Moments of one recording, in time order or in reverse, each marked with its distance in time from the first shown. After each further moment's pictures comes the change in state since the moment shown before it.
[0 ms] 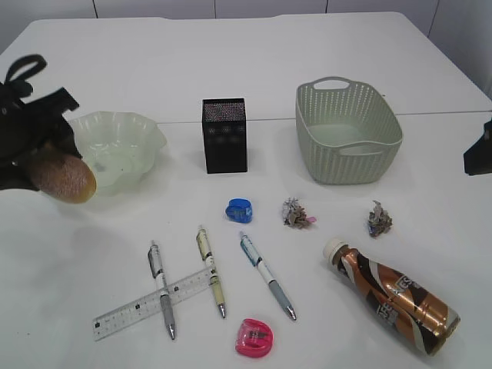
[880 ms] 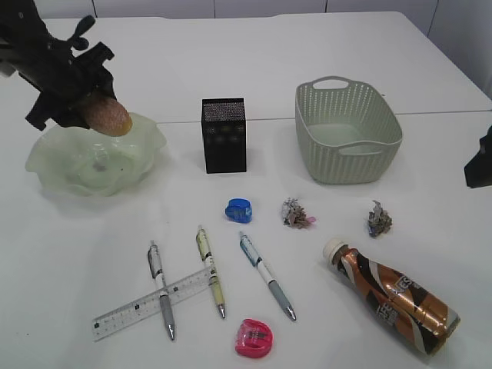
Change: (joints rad) left arm 0.088 0.463 -0.599 -0.074 -0.035 0.000; right arm 0.000 0.034 0.000 -0.043 0.015 -0.006
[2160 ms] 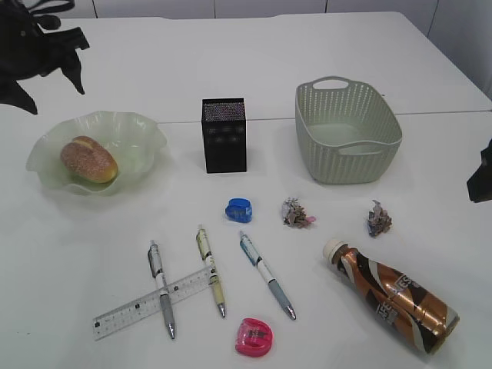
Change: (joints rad) left arm 0.004 -0.145 -0.008 0.062 0.300 0.317; right arm 0.000 0.017 -0.002 -0.002 0.060 -0.002
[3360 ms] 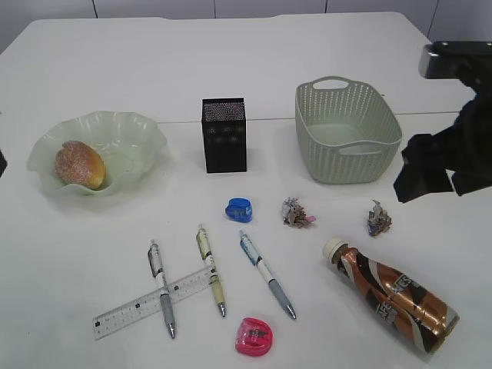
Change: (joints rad) left arm -0.081 -0.551 0.467 -0.043 0.259 0.567; right arm 0.150 0.166 -0.127 0.079 0.046 -0.078
